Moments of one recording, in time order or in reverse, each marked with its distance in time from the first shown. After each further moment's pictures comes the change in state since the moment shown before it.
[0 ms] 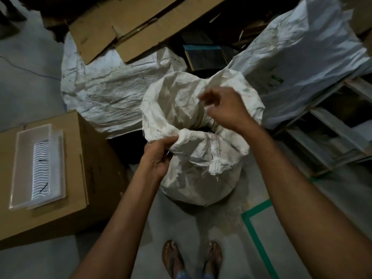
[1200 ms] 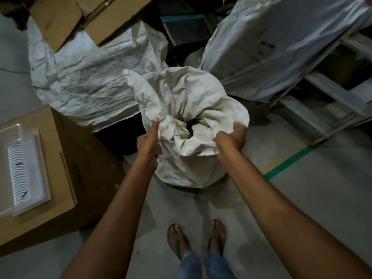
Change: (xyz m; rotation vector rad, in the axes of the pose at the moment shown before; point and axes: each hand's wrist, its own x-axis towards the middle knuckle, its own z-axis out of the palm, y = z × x) left_hand 0.042 -0.047 0.001 0.454 0.252 0.008; right_hand -0.076 0.135 0.081 0.652 0.610 0.839
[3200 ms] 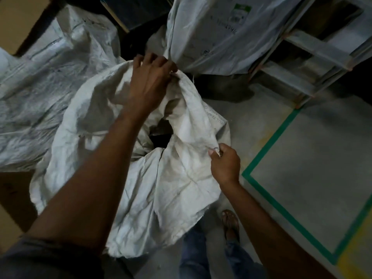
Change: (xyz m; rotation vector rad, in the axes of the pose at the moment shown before) left_hand 0.168 0.154 0.155 1.420 -0.185 1.617; right_hand 0.029 0.045 0.047 -0.482 0.079 -0.024
